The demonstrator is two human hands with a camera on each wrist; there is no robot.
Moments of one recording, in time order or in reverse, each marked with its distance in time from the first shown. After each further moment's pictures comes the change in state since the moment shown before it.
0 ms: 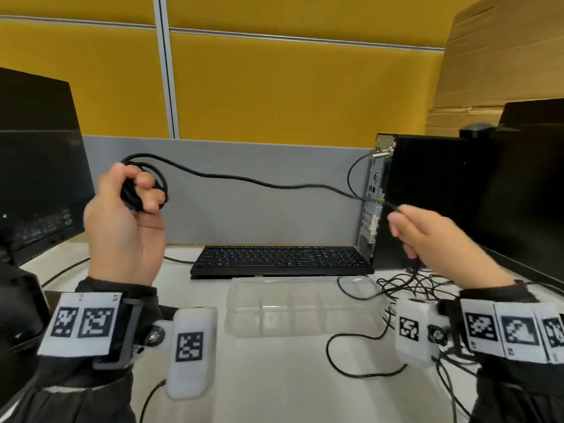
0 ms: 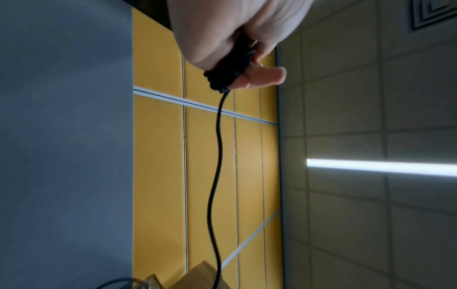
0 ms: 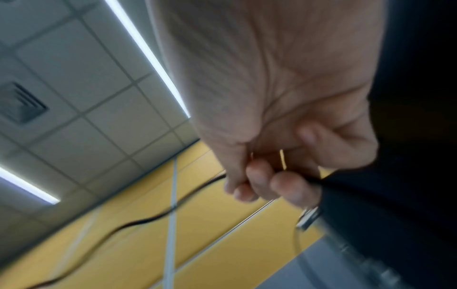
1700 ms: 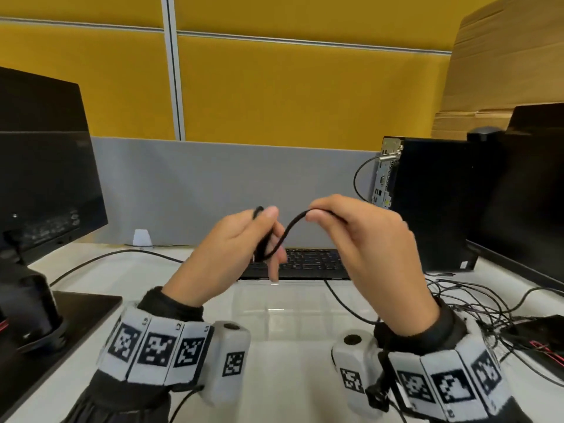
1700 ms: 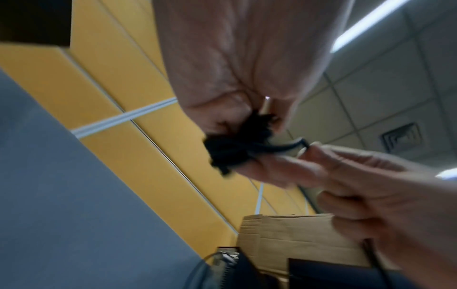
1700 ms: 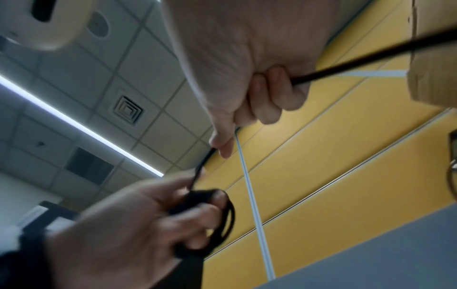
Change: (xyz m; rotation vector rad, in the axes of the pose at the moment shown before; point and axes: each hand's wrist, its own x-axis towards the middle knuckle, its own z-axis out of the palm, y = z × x) left_hand -0.042 -0.028 0.019 0.941 -0.825 -0.222; right_hand -0.023 -0.100 0.040 0.043 0.394 -0.465
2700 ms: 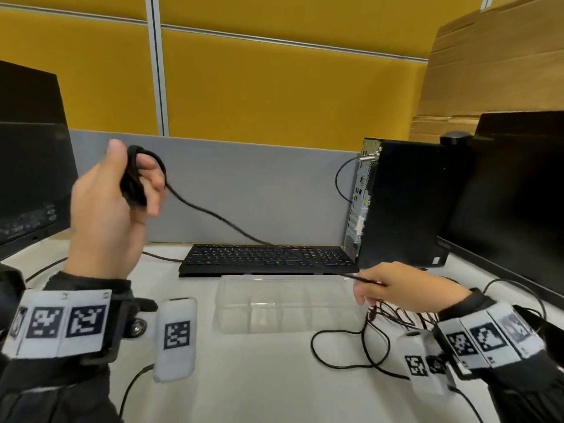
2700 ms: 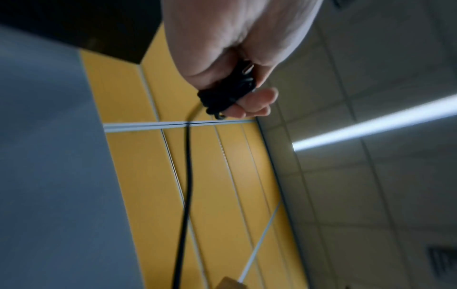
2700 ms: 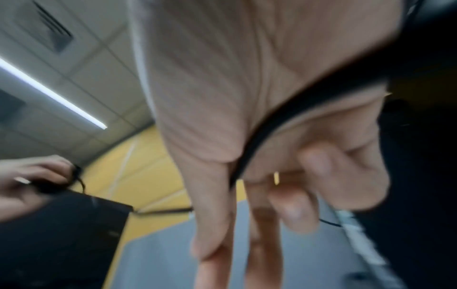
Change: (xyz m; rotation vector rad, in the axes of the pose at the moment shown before) left_hand 0.000 0.000 -0.063 -0.575 0.650 0.143; right_hand -0.035 0.100 -0.034 -0.170 -1.099 0.366
